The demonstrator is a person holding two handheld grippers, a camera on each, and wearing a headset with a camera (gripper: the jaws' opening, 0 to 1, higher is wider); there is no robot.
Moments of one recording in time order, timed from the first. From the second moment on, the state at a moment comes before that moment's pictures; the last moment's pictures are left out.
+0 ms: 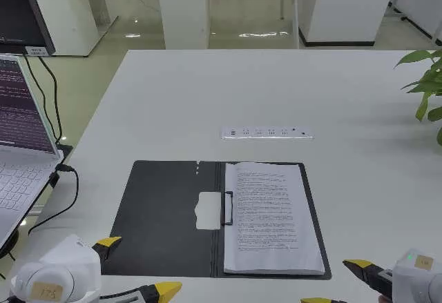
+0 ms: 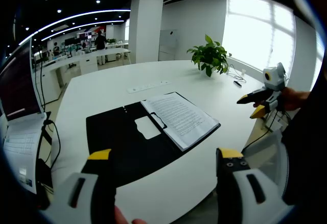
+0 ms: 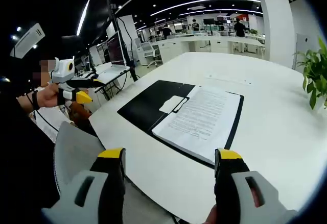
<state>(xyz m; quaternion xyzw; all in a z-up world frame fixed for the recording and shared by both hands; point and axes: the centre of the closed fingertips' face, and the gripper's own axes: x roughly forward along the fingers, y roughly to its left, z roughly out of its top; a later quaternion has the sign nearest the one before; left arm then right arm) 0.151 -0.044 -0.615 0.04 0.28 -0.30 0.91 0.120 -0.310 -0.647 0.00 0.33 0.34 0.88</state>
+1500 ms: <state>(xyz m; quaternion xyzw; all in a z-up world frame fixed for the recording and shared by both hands) 0.159 -0.042 -0.618 0.03 0.28 -0.30 0.91 0.117 -0.320 -0.650 0.00 0.34 0.33 0.88</state>
